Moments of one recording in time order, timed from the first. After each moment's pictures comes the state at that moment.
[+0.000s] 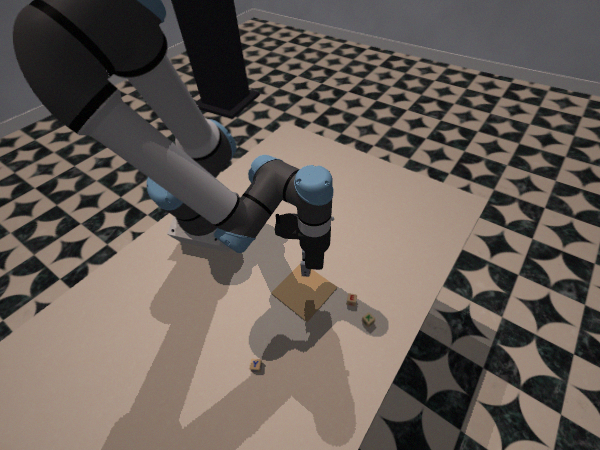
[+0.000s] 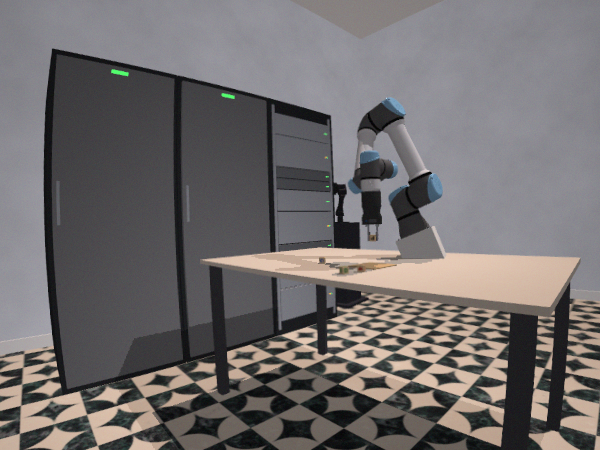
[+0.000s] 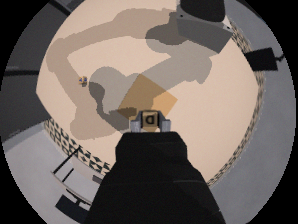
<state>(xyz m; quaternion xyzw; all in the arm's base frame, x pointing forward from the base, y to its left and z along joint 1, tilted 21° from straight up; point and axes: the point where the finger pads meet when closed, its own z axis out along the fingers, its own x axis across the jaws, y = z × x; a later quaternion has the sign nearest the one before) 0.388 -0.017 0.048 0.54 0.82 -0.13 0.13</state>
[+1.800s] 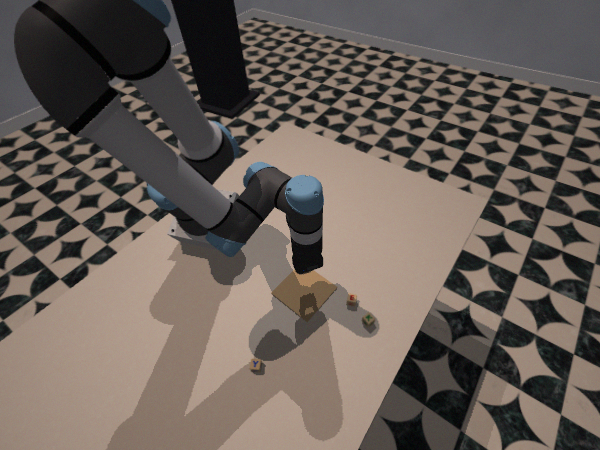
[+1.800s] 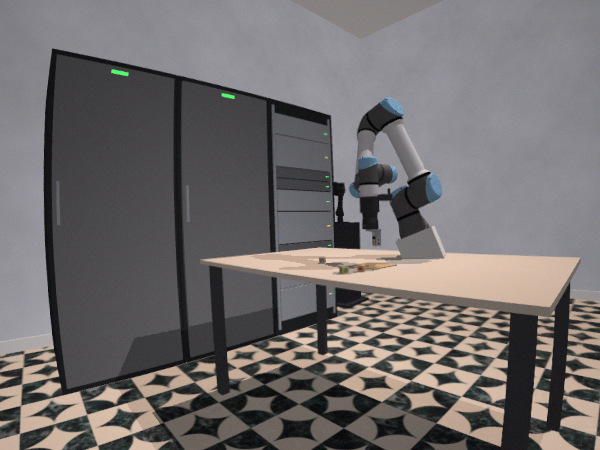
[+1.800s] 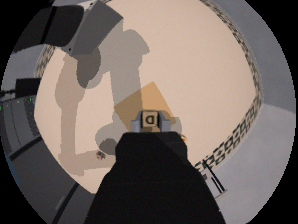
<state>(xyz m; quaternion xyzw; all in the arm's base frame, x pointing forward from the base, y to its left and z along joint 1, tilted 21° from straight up) 0.381 -0.014 0.026 0.90 0.40 -0.04 0.18</state>
